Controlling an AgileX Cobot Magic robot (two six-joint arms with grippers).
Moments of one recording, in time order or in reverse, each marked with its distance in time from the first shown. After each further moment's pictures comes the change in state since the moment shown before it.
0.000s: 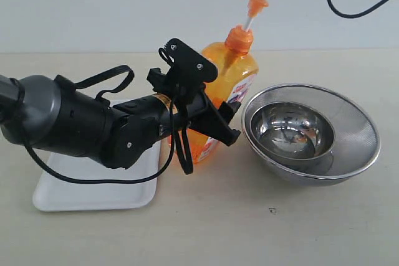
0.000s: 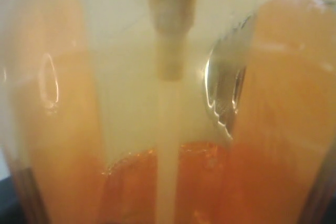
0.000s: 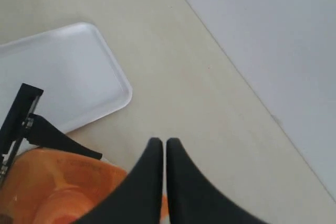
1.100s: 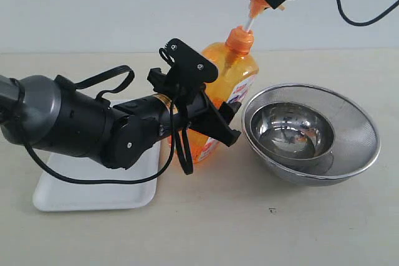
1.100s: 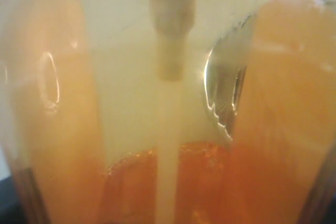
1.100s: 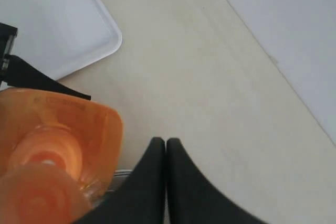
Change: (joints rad) left arm 0.000 0.000 0.000 0.000 0.000 0.003; right arm 0.000 0.000 0.000 -0.201 0.067 0.150
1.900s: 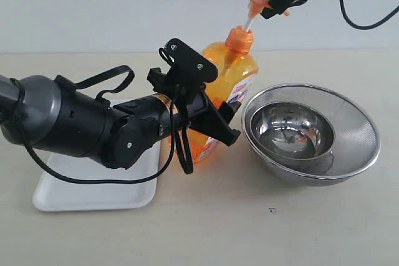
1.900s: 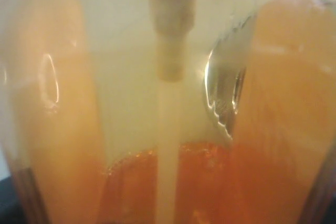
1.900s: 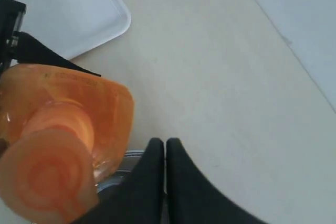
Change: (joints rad) left arm 0.000 0.000 0.000 0.000 -0.002 0.000; right arm 0.000 -0.002 0.000 -0.038 0.058 0.027
